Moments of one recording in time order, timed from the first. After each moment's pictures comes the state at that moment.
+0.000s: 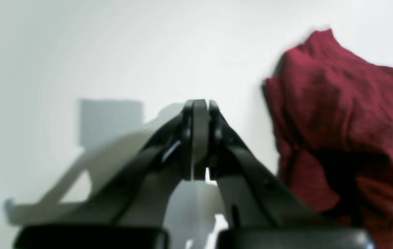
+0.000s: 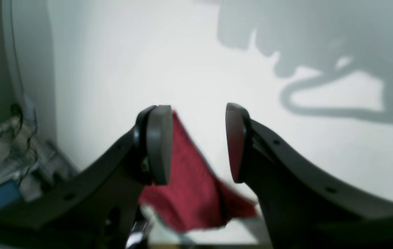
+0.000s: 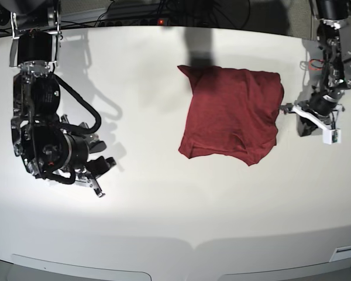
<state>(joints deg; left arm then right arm) 6.4 -15.9 -14.4 77.5 -22.2 -18.8 21.9 12.9 19.3 -1.6 100.4 48.4 36.3 -72.7</state>
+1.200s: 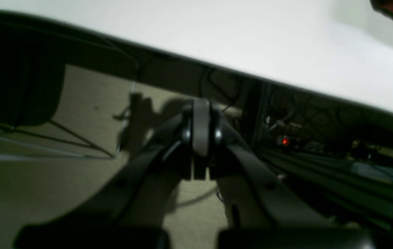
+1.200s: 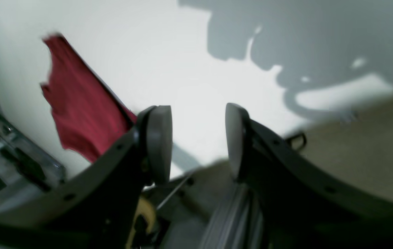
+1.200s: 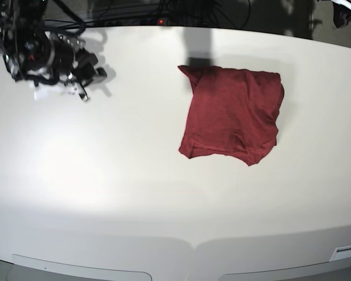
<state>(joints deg) 53.1 -9.2 -37.6 100.4 -29.3 -25.8 20.7 -26.7 21.7 15.8 123.6 58.1 36.5 -81.0</state>
